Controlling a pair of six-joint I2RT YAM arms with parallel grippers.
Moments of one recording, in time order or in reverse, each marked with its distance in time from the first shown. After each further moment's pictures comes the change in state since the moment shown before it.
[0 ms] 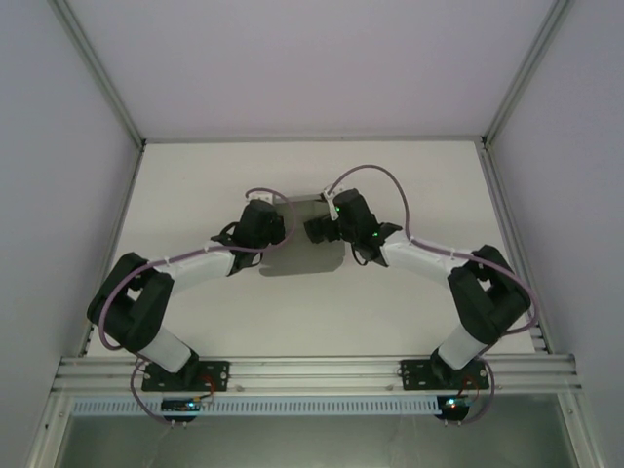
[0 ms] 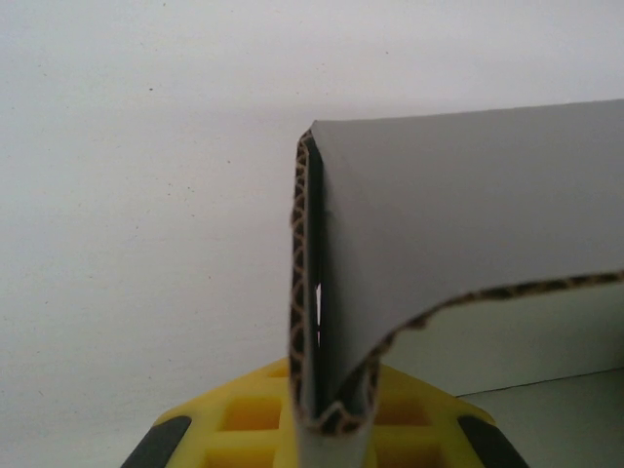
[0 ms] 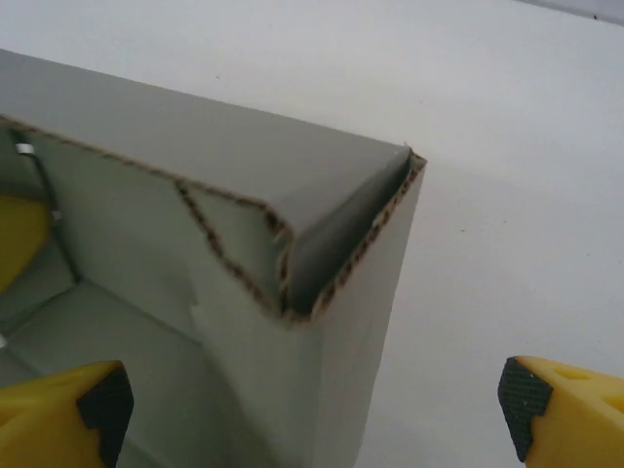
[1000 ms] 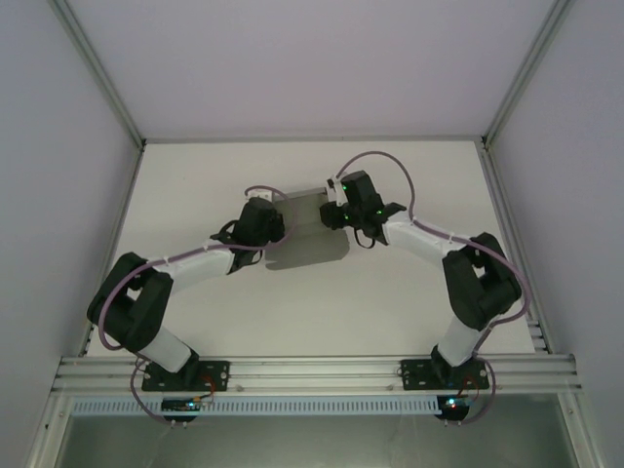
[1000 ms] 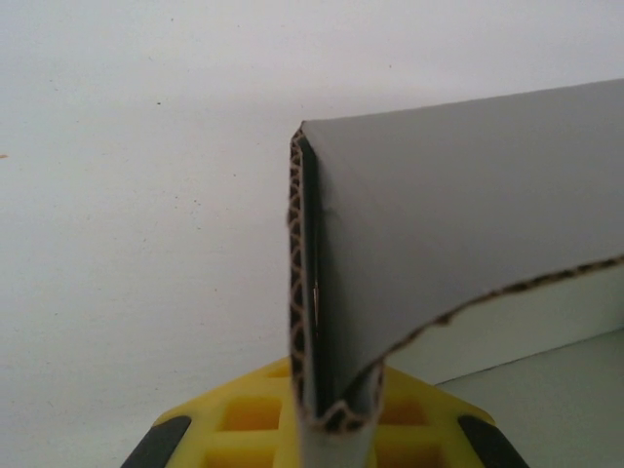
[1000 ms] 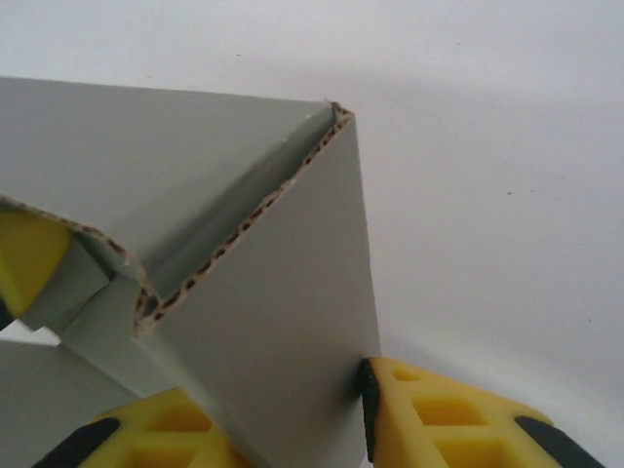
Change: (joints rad) left arm 0.005 0.000 0.015 -0.008 -0.007 0.005; right arm -0.110 0.127 0.180 -0.179 -0.202 0.114
